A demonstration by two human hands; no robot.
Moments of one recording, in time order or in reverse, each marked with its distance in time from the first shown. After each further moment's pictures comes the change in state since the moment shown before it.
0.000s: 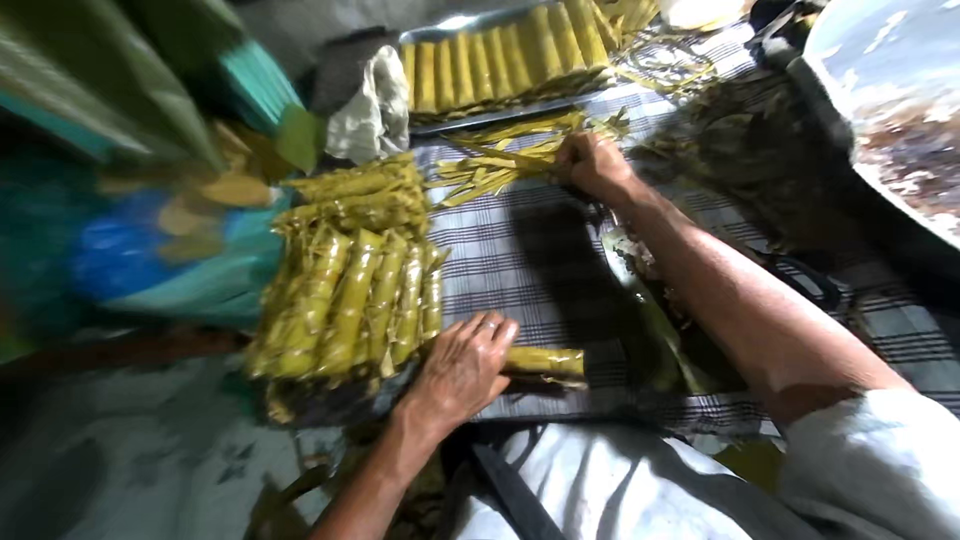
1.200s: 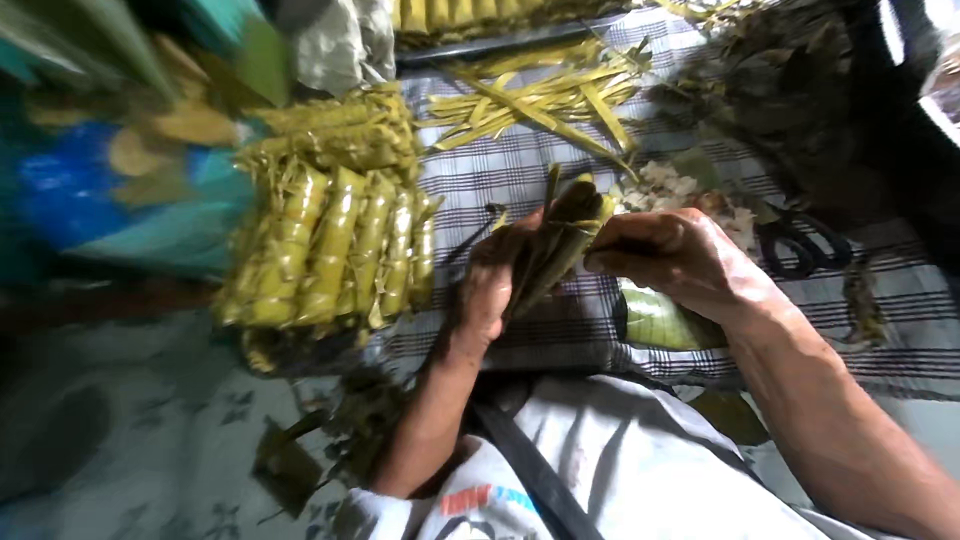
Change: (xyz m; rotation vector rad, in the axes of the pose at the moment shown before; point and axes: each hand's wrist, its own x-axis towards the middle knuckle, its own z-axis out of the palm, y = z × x) left_hand 0.048 0.031 0.013 -1.652 0.407 -0.734; right_hand -0.192 -0.015 -0.006 0.376 -0.135 -0.325
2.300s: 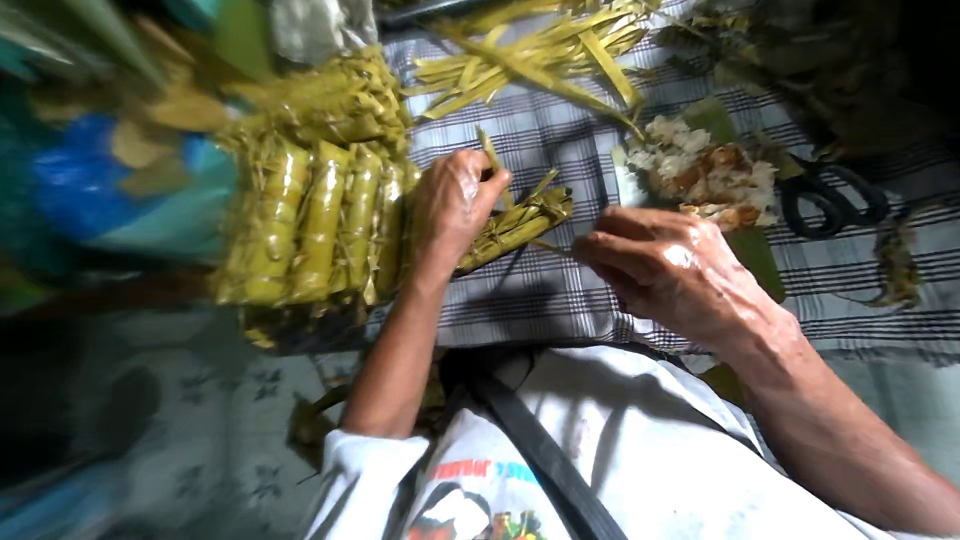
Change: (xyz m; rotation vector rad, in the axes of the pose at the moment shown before) left_hand 0.061 0.040 -0.022 1.389 -0.001 0.245; right_hand -0.023 -0.006 0.027 -0.586 0.078 -0.327
